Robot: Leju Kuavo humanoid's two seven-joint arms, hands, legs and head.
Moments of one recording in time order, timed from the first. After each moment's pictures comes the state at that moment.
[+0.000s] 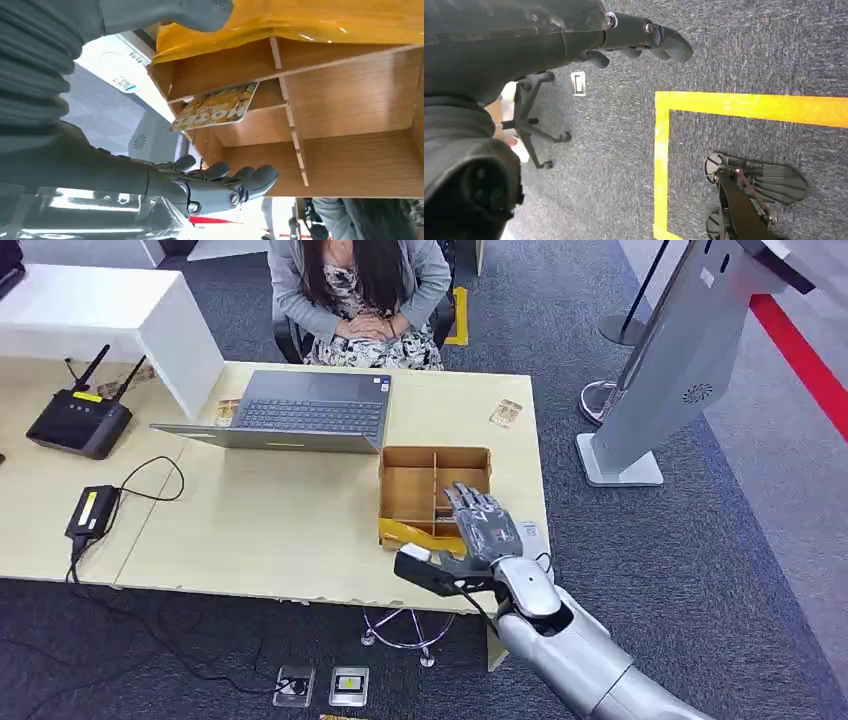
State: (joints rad) left arm -0.17 -0.03 1.47 -0.12 -1.54 -0.01 -0.04; right arm -0.57 -0.10 0.90 -1.09 0.81 -0.08 0.27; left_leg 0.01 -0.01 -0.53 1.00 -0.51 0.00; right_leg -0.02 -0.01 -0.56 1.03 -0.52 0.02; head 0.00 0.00
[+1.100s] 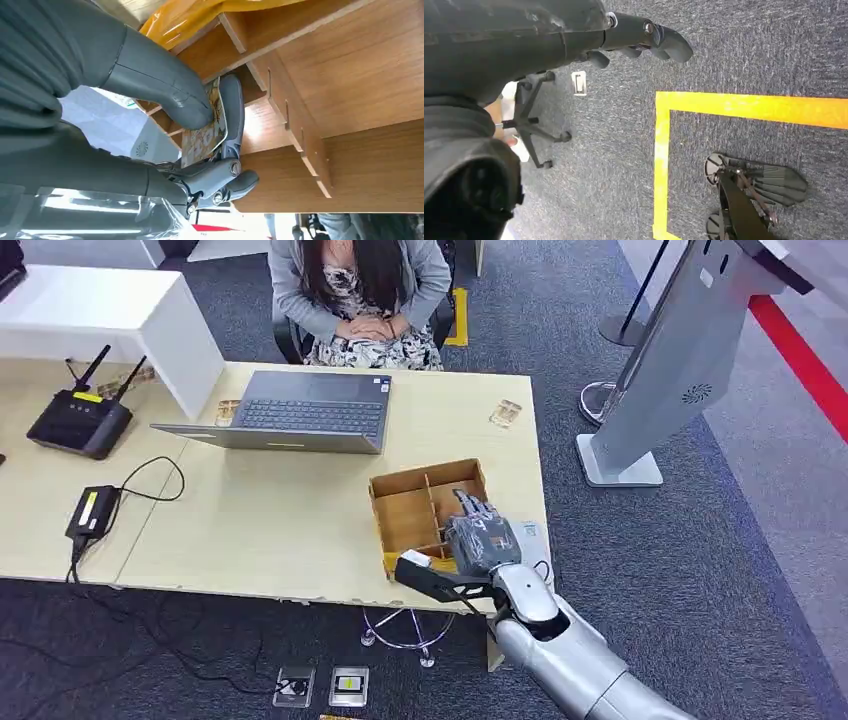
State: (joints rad) left arm -0.17 -0.04 1.47 -0.12 -1.54 -0.01 -0.04; right arm -0.54 -0.09 0.88 -1.05 0.82 -0.09 0.26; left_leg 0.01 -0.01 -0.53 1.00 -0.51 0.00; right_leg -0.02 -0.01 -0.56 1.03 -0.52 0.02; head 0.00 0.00
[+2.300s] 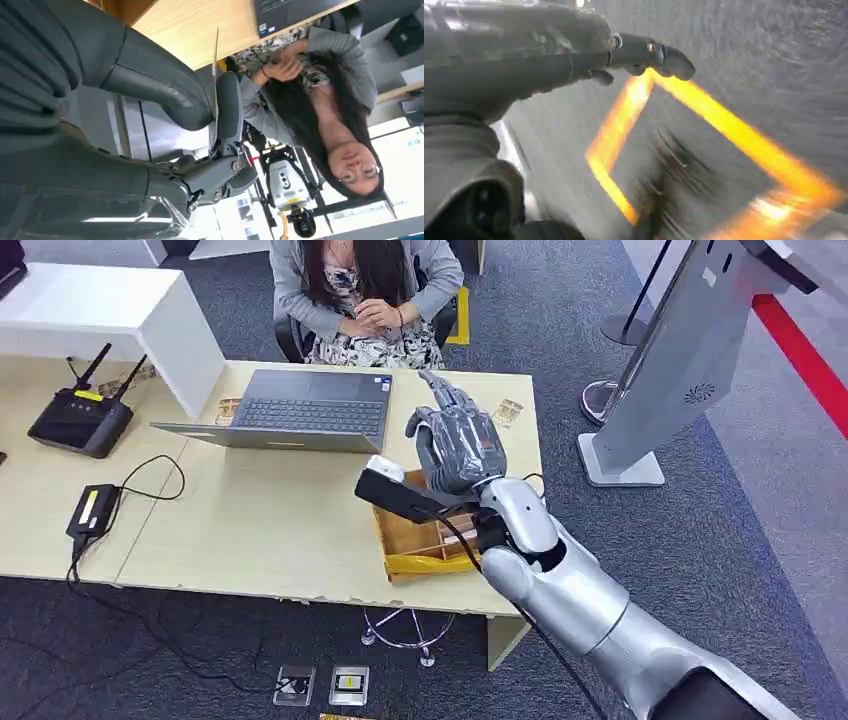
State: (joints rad) left arm -0.12 0.00 1.07 -0.15 -0.35 0.03 0.03; right arm -0.81 -0.03 0.92 -1.17 0.73 -0.18 0.21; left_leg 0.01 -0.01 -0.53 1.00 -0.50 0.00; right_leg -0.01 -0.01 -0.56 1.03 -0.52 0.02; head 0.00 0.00
